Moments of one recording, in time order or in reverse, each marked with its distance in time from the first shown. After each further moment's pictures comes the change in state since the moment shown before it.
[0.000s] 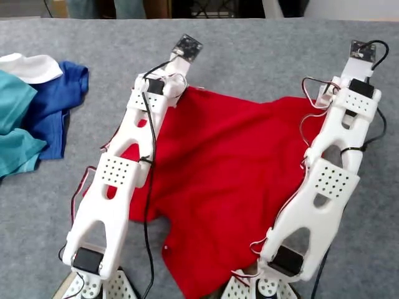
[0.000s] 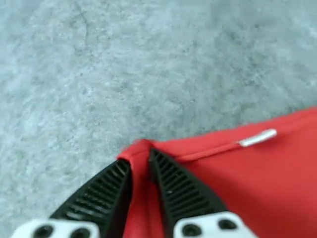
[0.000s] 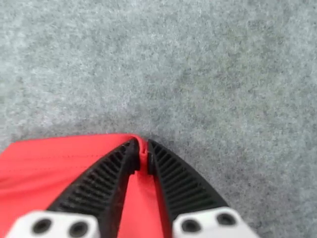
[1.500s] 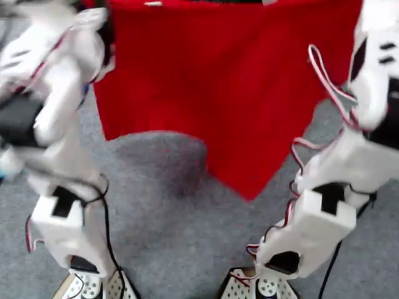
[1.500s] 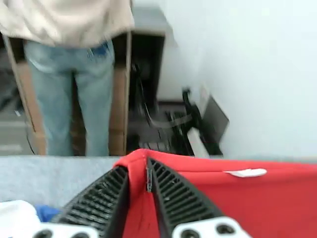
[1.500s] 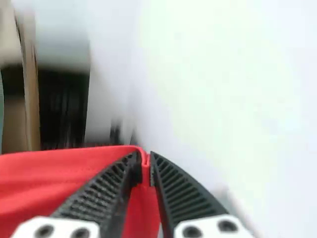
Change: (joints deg) left arm -8.6 -65.5 -17.5 43.3 23.0; right arm -7.7 -42.4 -41.2 15.5 3.2
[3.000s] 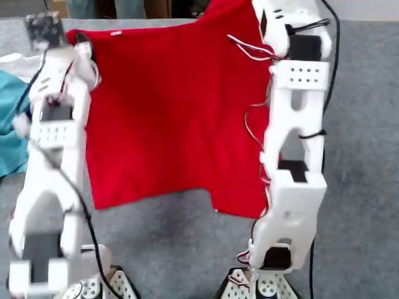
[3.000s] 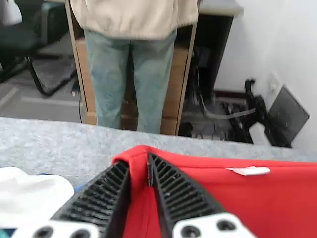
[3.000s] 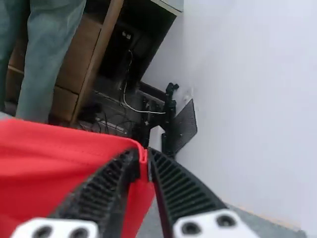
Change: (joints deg) left arm -10.6 -18.3 108.7 -87.5 -3.4; right arm -17.9 17.8 37.7 -36.0 16.5
